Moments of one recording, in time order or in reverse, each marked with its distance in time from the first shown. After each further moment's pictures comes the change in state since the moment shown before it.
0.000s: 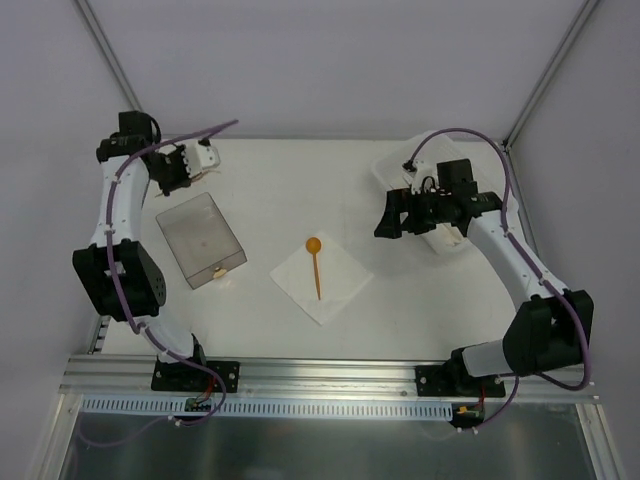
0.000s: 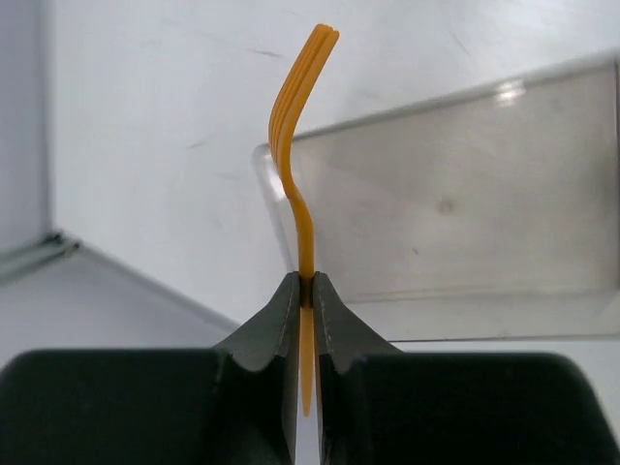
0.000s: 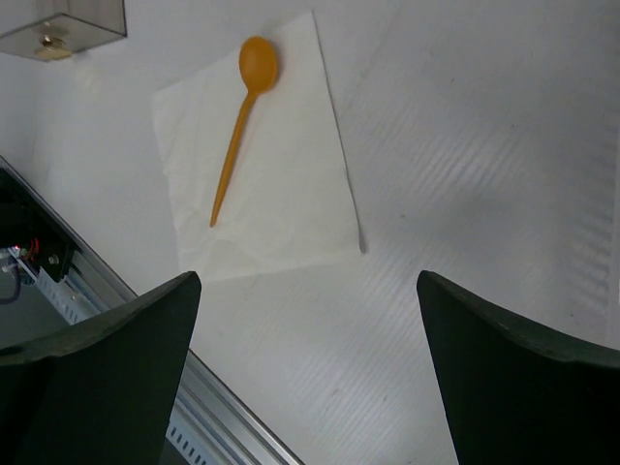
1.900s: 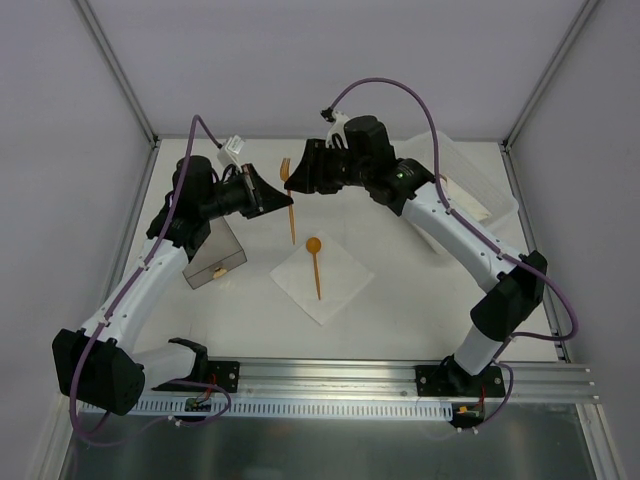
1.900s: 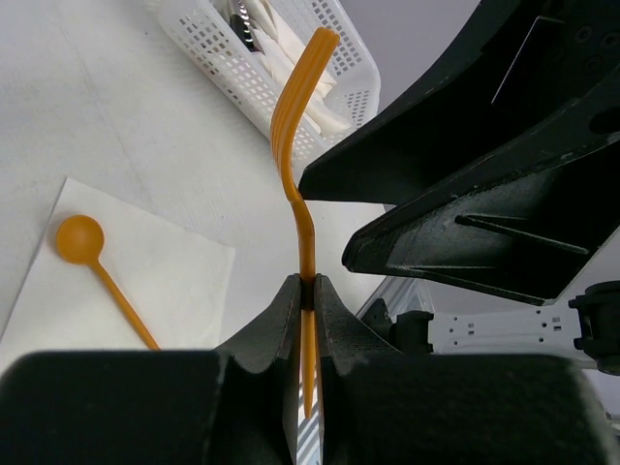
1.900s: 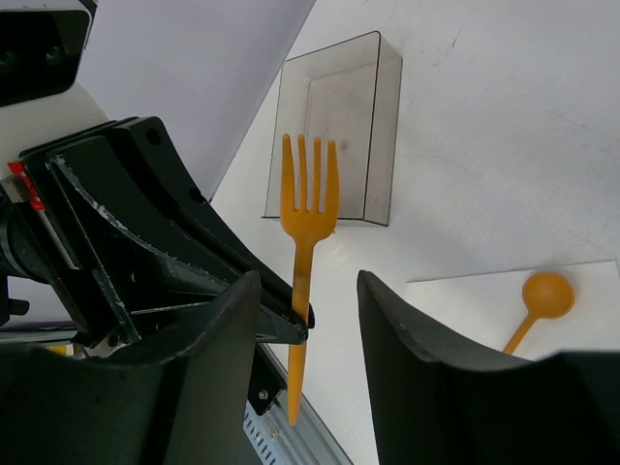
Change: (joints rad) left arm -0.481 -0.548 -0.550 0.914 0.188 -2.250; right arm 0.504 0.270 0.570 0.223 0.244 0.570
